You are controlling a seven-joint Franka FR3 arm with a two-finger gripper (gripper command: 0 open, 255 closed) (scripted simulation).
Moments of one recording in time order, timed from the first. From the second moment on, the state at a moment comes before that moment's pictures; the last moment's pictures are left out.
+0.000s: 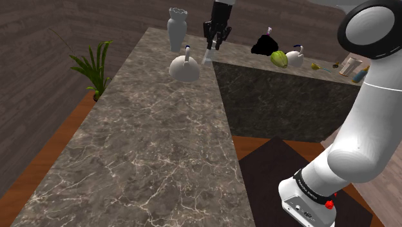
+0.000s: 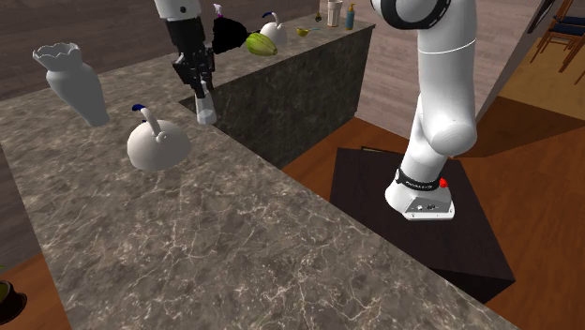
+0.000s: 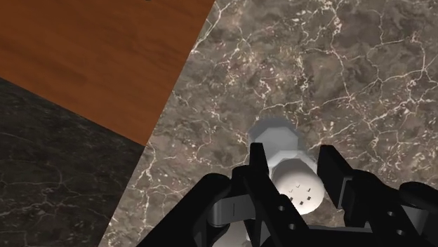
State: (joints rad) arm -0.03 0.34 0.13 -1.29 0.06 1.52 0.20
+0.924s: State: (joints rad) arm -0.04 0.32 0.13 -1.51 0.06 1.72 0.18
